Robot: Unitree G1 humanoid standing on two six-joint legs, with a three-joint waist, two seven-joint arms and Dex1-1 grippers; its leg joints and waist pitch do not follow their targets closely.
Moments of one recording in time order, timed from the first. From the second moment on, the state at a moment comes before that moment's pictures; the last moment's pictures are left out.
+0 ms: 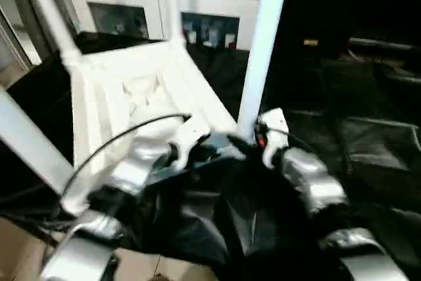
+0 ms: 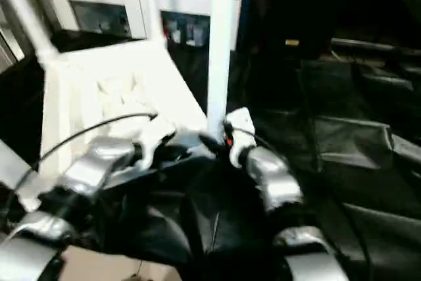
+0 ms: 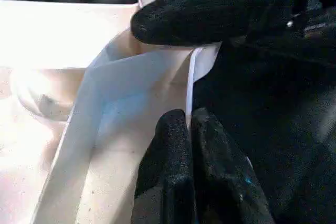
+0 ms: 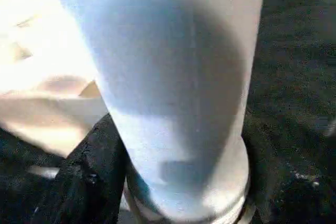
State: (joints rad) left arm -0.64 0.19 -0.24 0.63 0.03 0.27 -0.83; right arm -0.58 -0.05 -0.01 0.76 0.08 0.06 0.49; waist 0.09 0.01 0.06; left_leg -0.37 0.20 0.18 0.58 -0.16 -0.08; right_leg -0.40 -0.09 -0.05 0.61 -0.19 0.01
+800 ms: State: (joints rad) left arm -0.52 0.39 -0.25 0.45 -0.04 0.23 -1.17; right arm -0.53 -0.27 0.13 0.61 0.13 0.12 1.13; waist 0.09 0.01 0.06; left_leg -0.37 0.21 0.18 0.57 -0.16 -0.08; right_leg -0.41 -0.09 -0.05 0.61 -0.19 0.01
